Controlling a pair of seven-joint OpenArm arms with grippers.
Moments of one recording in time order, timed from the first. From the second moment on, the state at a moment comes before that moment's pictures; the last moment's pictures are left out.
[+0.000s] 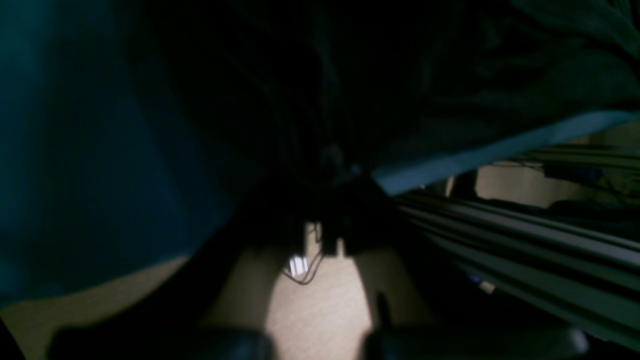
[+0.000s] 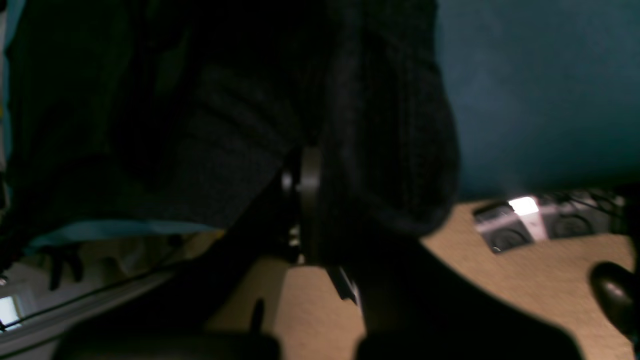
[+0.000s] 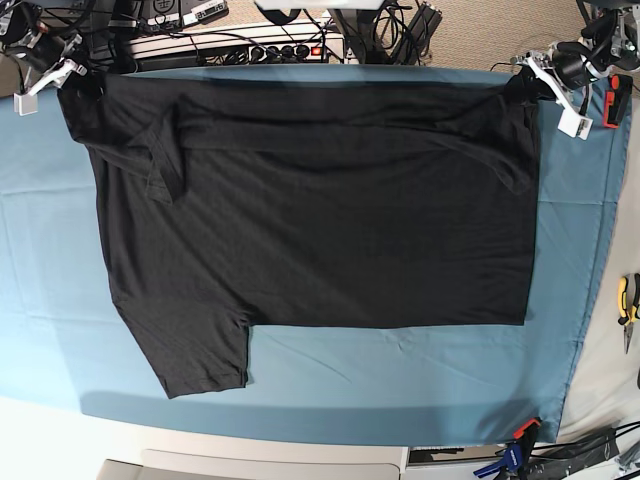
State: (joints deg) left arm 37.8 -27.9 -19.1 97.4 -57.4 -26.4 49.0; right arm -30.9 27.1 50.0 75.9 68.4 39.6 -66.0
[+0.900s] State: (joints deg) left arm 37.8 -27.9 -19.1 97.4 -57.4 -26.4 49.1; right arm -31.1 29.7 50.0 75.7 65.2 39.3 -65.3
